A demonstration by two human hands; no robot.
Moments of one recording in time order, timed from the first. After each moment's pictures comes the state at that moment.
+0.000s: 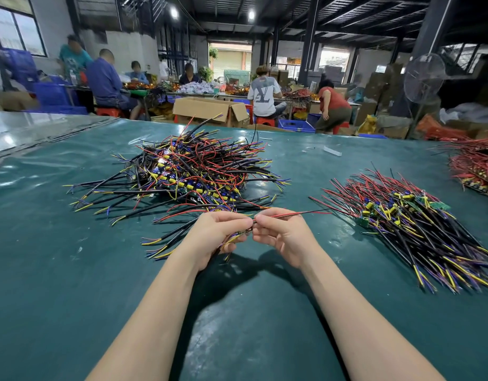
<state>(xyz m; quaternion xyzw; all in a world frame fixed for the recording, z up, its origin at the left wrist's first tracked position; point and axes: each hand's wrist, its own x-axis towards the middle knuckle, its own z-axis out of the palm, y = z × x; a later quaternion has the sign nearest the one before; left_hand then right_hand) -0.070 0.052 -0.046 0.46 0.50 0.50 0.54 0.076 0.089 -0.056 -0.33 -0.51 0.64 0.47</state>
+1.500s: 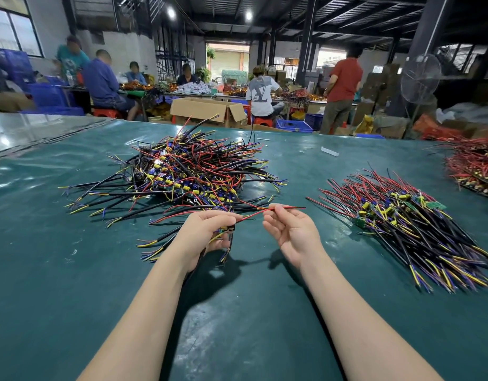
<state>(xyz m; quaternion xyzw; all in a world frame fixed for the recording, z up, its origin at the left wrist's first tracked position) -0.080 0.051 -0.048 0.46 0.47 0.54 0.52 0.080 0.094 -0.056 -0.28 -0.34 0.68 0.59</state>
